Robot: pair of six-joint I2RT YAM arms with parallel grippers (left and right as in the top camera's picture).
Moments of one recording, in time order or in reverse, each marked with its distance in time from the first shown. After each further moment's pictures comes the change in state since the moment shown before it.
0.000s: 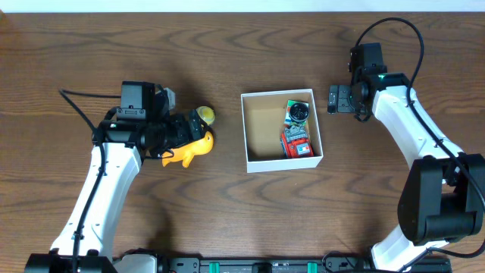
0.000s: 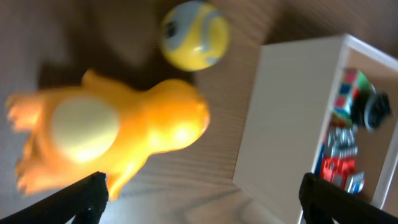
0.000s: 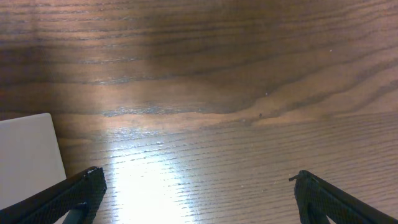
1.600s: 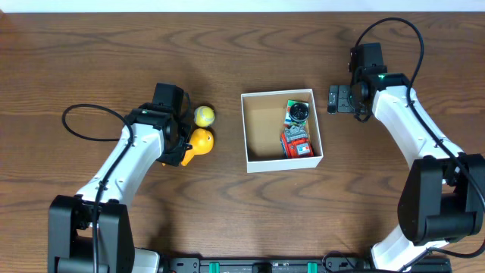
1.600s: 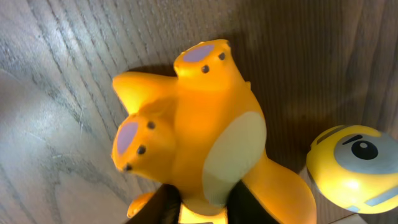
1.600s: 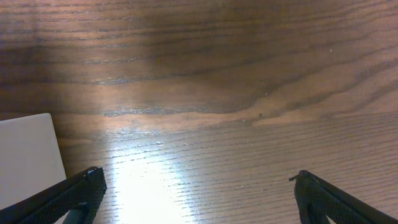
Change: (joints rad) left arm -0.106 0.207 0.002 -0.024 -0.377 -0.923; right arm 0.000 0.000 0.000 0.000 0.000 0.000
